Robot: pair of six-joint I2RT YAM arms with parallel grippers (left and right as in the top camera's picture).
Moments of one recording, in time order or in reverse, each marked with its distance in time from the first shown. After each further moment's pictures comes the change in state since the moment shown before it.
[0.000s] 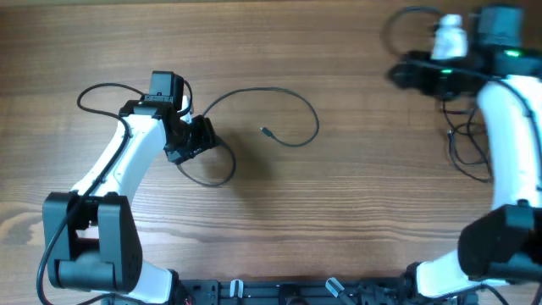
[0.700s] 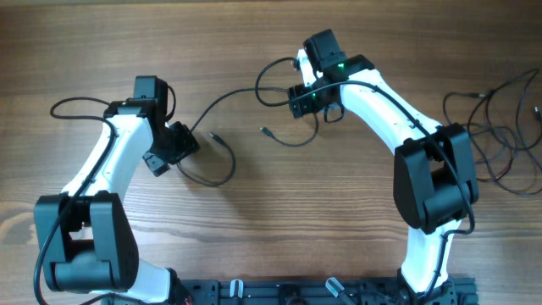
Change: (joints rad) left arm 0.086 0.000 0.000 -0.114 -0.169 -0.120; right arm 0.500 0.370 -0.001 0.316 0.317 0.000
